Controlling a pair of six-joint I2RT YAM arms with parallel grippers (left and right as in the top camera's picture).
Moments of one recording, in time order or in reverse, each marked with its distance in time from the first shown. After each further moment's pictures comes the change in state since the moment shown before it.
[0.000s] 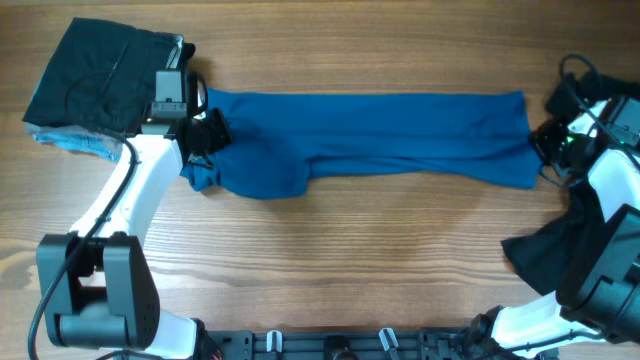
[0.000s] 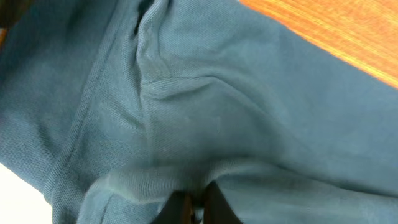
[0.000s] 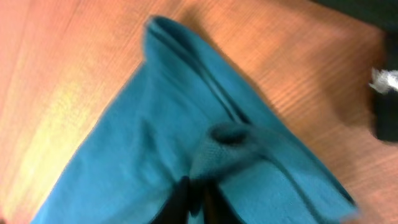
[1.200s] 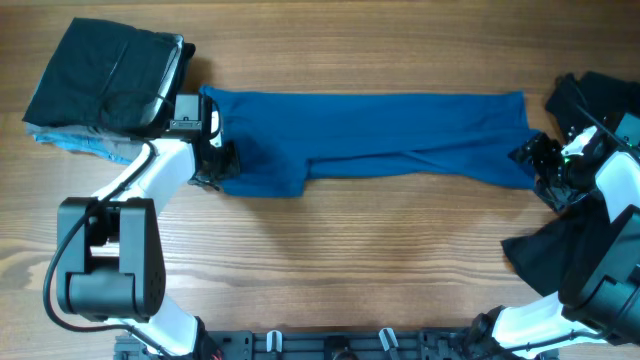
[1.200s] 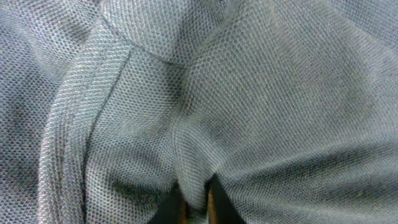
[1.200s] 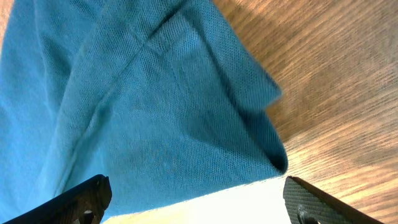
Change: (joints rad) left arm -0.005 0.127 -0.103 0.019 0.042 0.175; right arm -0.049 0.000 0.000 -0.326 0.043 -0.116
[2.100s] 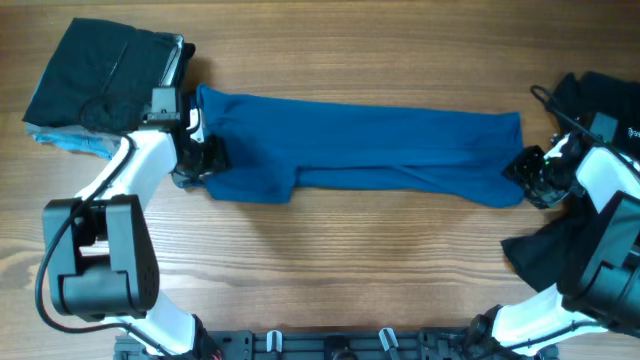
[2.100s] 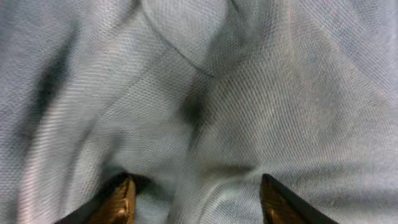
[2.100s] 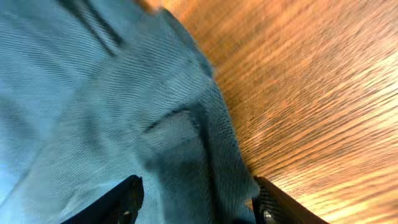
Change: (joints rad) left arm 0.090 0.005 0.088 -0.129 0.055 -0.007; right arm 0.072 0.037 -0.026 0.021 0.133 0.010
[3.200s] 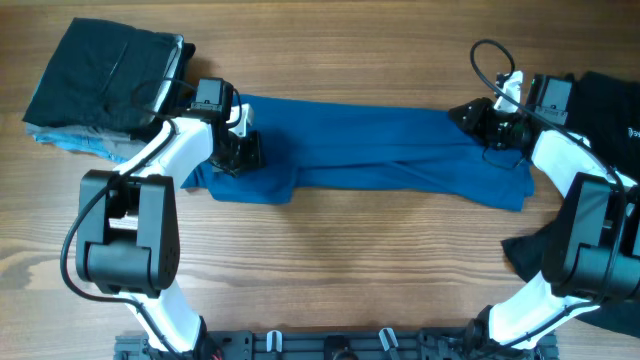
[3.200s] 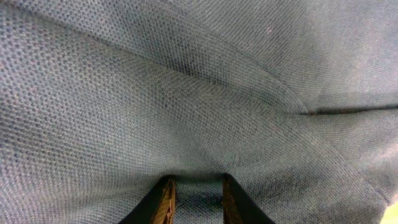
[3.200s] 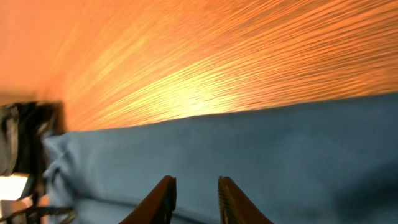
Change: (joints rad) left arm -0.168 0.117 0.073 0.026 0.150 0.023; right arm 0.234 0.087 0.024 0.465 -0.462 0.003
